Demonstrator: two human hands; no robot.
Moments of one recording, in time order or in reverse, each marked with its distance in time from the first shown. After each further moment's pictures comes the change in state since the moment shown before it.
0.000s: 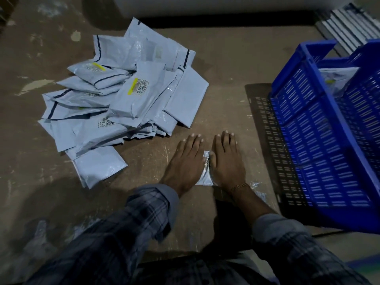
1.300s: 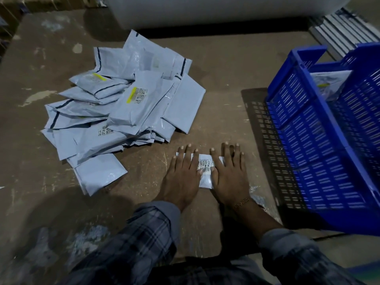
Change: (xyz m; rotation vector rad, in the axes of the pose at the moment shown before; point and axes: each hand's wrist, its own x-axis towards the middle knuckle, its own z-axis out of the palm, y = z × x) left_hand -0.024 0.009 0.011 -0.031 0.011 -0.145; right_hand -0.030 0.012 -0.003 -0.153 -0.014 -0.032
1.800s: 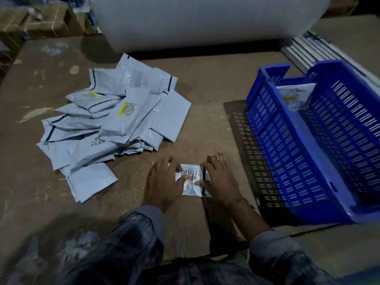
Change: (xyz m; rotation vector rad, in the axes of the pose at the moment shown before) left_hand -0.007 -0.001 -0.045 -0.393 0.170 -0.111; right_hand -0.002 0.014 -0.043 0.203 -0.184 -0.025
